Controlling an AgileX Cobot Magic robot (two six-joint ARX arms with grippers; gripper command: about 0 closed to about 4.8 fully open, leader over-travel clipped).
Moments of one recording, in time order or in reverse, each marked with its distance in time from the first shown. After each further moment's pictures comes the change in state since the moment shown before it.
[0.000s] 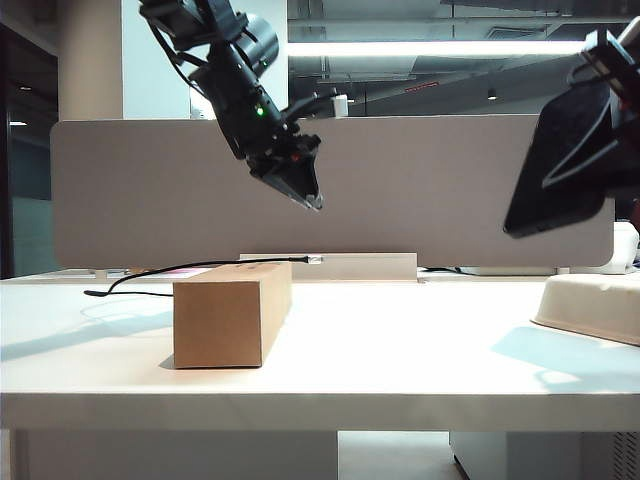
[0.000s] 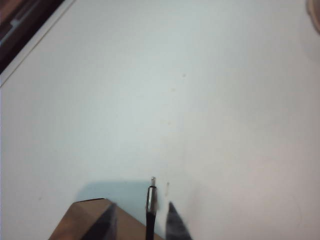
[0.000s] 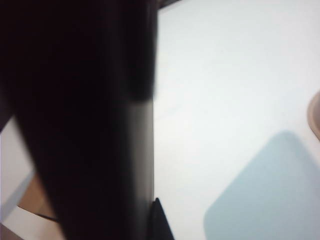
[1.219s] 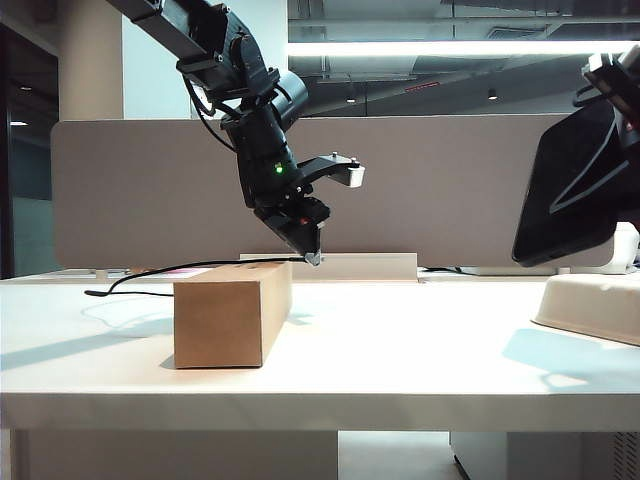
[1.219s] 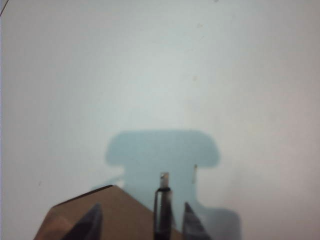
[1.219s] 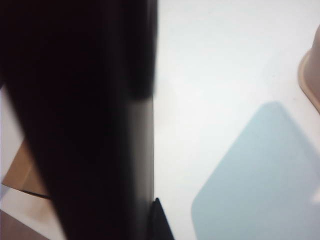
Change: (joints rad) left arm -0.045 0.131 0.040 0.010 -0.227 0.097; right arm 0.000 -0.002 0.000 -0.104 -0.001 -0.029
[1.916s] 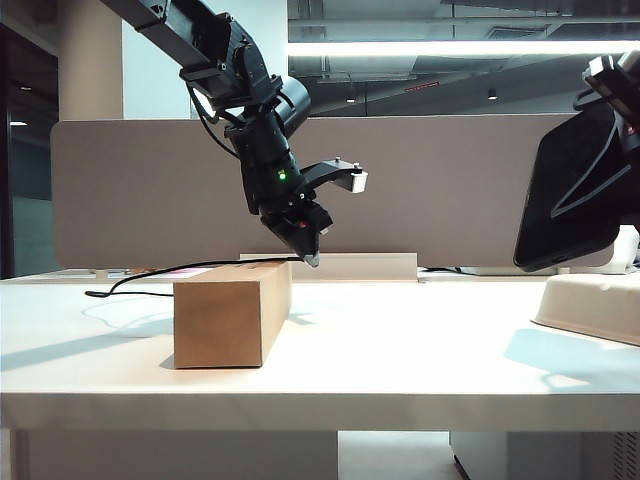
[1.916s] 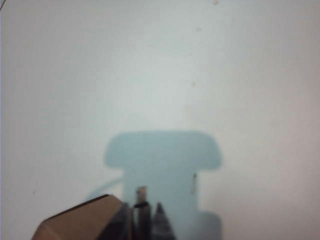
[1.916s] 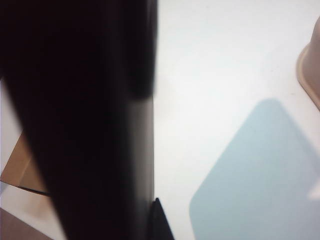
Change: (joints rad) left arm -0.003 0.016 0.000 0.026 0.001 0.000; right arm 0.000 0.000 0.000 -0.015 0.000 -0.010
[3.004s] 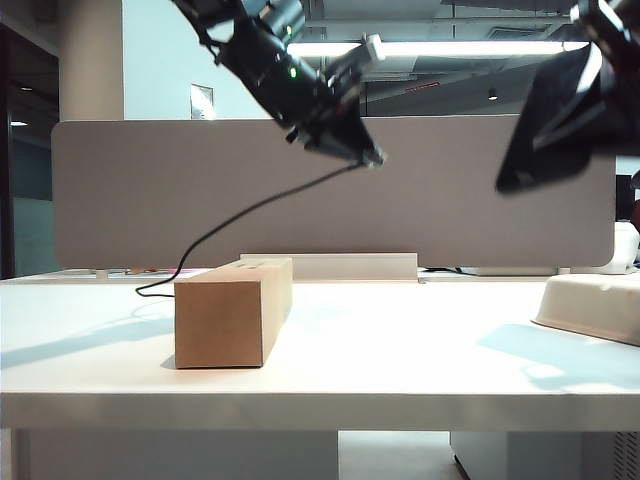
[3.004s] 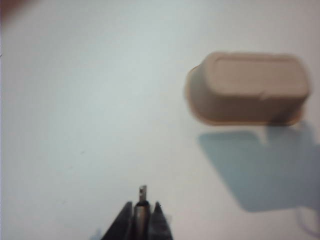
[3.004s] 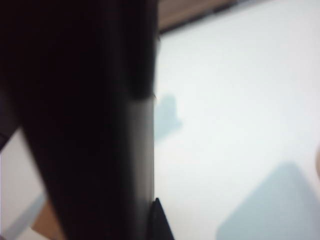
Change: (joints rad) left arm -0.018 -0.166 0.002 -0.014 0.520 -0.253; right arm 0.000 0.000 0.083 0.122 -0.001 0.024
